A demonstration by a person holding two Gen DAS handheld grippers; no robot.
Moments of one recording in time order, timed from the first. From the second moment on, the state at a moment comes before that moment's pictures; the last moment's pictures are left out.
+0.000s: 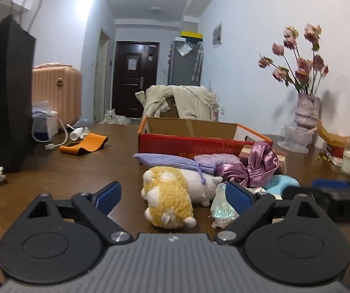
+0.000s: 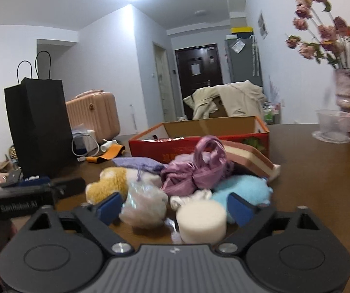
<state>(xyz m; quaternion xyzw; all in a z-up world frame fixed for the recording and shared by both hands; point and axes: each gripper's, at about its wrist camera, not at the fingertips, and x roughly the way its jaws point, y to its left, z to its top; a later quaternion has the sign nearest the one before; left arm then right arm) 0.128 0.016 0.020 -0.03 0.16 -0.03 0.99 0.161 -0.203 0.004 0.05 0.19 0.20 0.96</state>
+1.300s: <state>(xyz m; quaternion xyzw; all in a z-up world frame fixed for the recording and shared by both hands) 0.112 0.141 0.010 -0.07 0.24 0.01 0.97 0.221 -0.054 0.006 -0.01 0.26 0.36 0.89</state>
